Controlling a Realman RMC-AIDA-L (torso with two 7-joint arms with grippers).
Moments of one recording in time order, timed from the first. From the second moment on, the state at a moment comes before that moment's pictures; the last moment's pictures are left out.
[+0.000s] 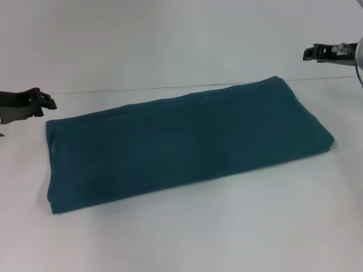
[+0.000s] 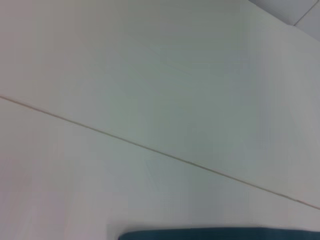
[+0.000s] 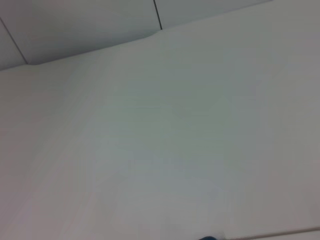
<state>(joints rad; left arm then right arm) -0.80 -1.96 0.74 0.68 2.49 0.94 -2.75 0.90 1.90 -0.76 -0.49 -2.48 -0.60 2.54</state>
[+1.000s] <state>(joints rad) -0.46 -2.05 0.66 0.73 1.90 1.35 -2.58 0.50 1.87 -0.58 -0.66 -2.00 -1.53 2.35</state>
